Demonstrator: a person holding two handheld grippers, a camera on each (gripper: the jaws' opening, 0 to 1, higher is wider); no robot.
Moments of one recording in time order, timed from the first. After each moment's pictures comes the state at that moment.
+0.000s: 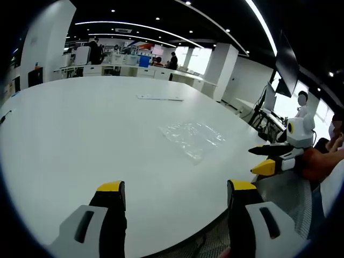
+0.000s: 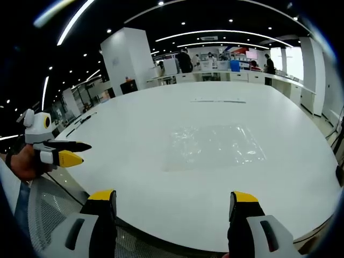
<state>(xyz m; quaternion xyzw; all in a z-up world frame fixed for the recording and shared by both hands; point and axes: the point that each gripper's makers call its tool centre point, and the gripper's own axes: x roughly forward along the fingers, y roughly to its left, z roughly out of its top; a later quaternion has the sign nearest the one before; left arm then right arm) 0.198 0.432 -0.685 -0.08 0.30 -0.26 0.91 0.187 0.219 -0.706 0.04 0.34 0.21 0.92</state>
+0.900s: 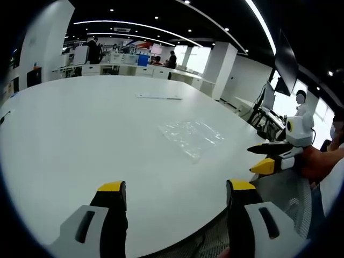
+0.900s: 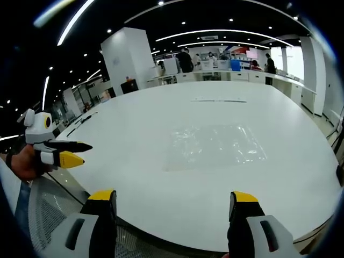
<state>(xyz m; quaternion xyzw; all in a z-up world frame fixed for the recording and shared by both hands) 0.195 0.430 -0.686 -0.07 0.30 -0.27 0.91 0.185 0.221 -0.705 0.04 0.34 0.21 0.92</state>
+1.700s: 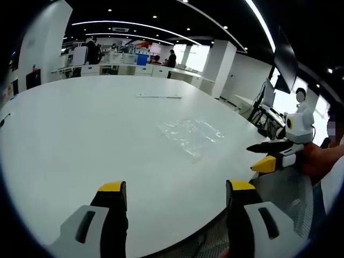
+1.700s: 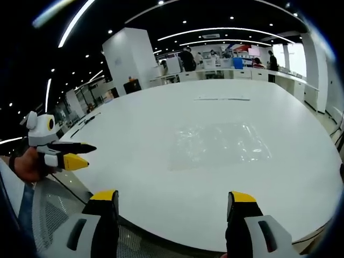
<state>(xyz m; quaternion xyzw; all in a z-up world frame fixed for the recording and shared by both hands) 0.196 0.430 -0.687 -0.06 0.30 -0.27 0.91 0.186 0.225 -0.704 0.05 0.34 0.23 0.91</state>
